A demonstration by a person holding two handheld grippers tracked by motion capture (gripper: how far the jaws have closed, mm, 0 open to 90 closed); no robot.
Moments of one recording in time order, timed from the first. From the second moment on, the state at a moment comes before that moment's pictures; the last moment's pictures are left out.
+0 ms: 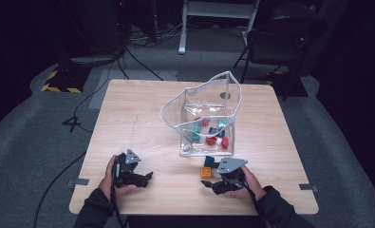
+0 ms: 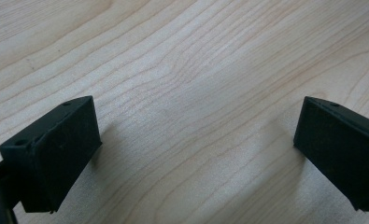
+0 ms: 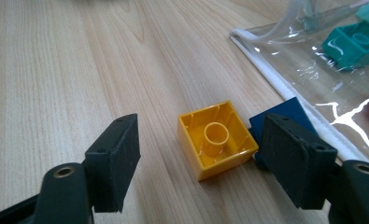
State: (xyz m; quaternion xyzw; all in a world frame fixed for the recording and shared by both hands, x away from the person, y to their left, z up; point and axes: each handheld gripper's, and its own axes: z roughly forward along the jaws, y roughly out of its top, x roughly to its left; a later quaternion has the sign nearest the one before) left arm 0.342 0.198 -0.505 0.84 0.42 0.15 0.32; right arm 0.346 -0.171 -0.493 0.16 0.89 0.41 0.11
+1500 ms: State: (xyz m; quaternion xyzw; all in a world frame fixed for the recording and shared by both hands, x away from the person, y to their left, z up) left arm 0.342 0.198 -0.505 0.84 0.42 0.15 0.31; right arm 0.350 -0.183 -0.494 0.18 0.88 0.42 0.12
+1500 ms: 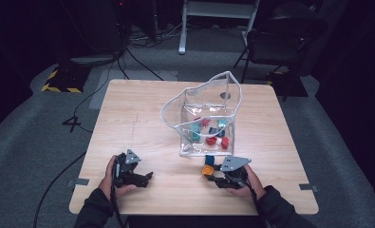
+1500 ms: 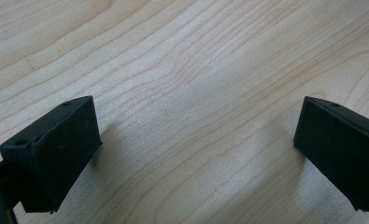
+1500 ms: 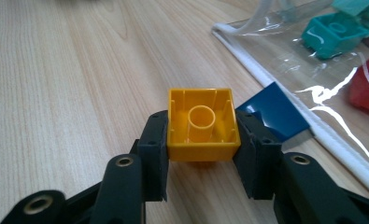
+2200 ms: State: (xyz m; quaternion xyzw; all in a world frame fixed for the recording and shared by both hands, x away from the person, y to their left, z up) left arm 0.342 0.198 -0.505 0.84 0.42 0.15 0.32; right arm 0.348 -0.204 -0.460 0.20 0.85 0.46 0.15
